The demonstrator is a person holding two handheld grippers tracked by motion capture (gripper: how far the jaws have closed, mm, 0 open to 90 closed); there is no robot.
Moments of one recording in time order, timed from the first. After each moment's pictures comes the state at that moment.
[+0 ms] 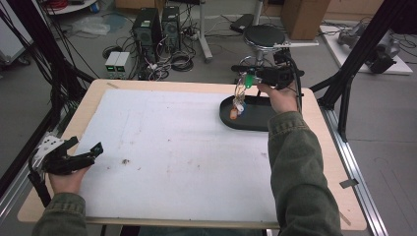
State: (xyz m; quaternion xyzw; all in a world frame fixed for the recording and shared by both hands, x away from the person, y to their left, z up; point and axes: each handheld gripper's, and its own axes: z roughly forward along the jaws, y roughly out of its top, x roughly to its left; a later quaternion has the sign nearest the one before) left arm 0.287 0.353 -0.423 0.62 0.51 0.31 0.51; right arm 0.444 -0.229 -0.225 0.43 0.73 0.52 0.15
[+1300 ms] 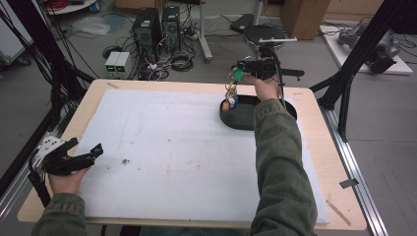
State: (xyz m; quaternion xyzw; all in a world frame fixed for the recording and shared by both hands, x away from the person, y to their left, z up) left arm 0.287 0.354 -0.424 0.62 0.51 0.31 0.50; right arm 0.514 -0.210 -0.258 0.47 0.71 0.51 0.13
